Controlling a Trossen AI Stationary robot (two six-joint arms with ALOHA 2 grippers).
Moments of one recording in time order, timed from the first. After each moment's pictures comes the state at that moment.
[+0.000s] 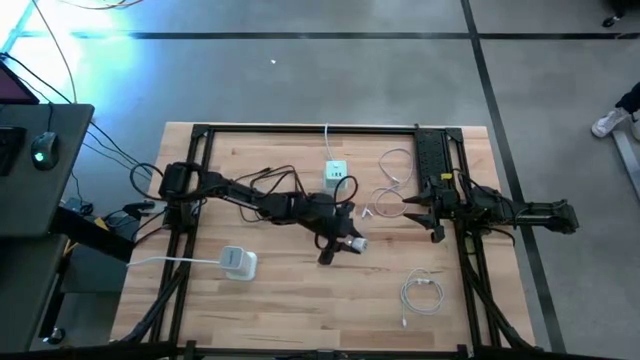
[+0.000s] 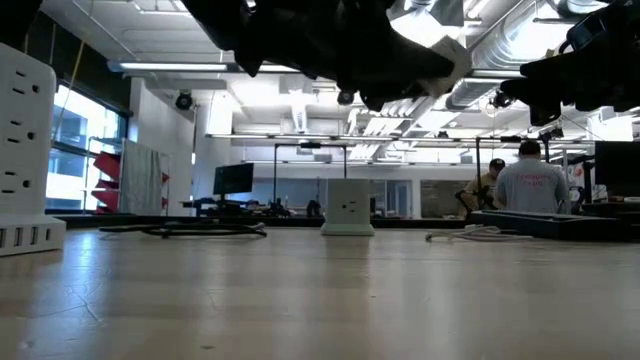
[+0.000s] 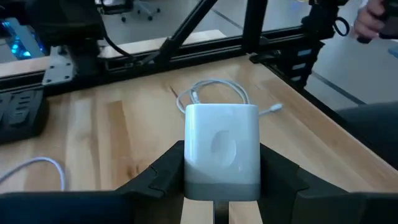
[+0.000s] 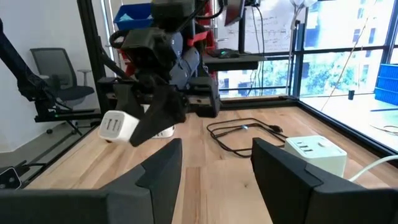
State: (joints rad) left arm -0.08 1.93 1.21 0.34 0.28 0.14; right arm 0.00 0.01 0.01 0.03 -0.01 0.09
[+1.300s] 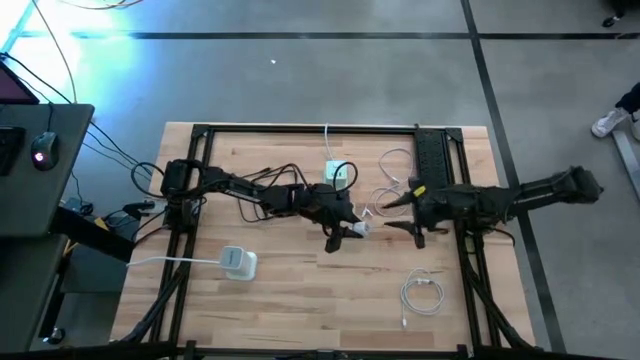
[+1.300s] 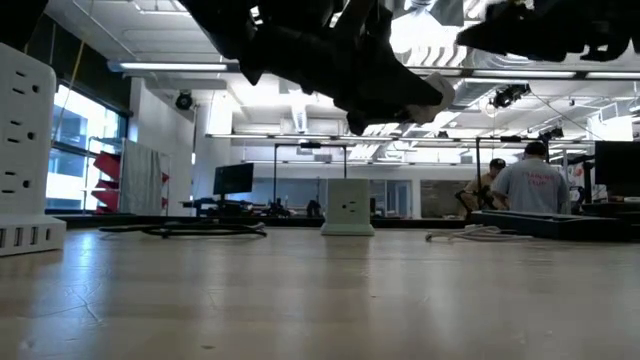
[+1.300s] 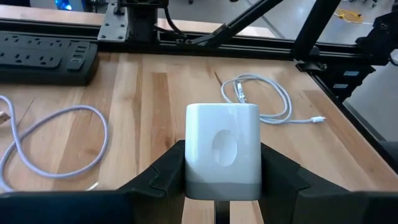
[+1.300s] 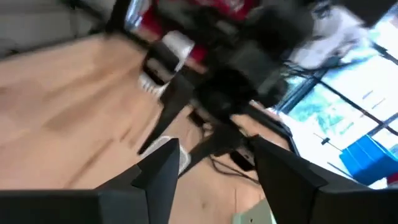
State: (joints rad) left arm -0.01 1.93 1.21 0.30 0.20 -0.06; right arm 0.20 0.81 0.45 0.04 0.11 -0.60
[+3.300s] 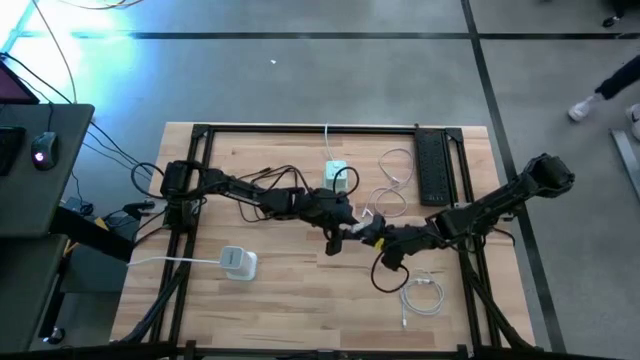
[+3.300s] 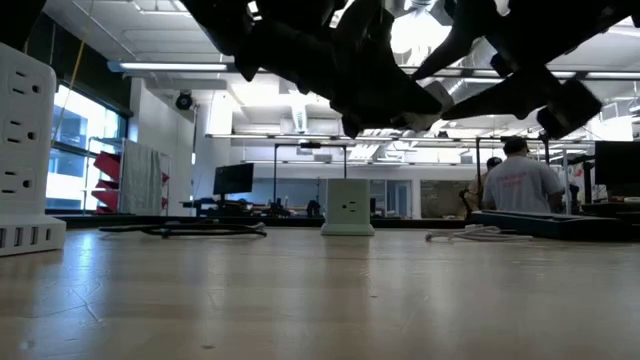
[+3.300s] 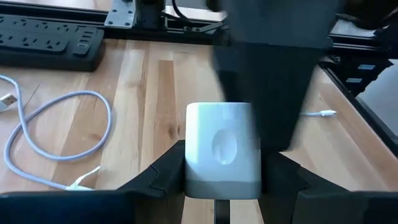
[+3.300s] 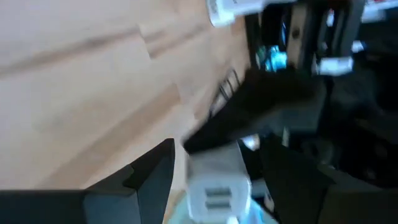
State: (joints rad) left arm -0.04 1.93 1.21 0.26 0.14 -0.08; right arm 0.41 1.30 0.63 0.08 0.50 -1.13
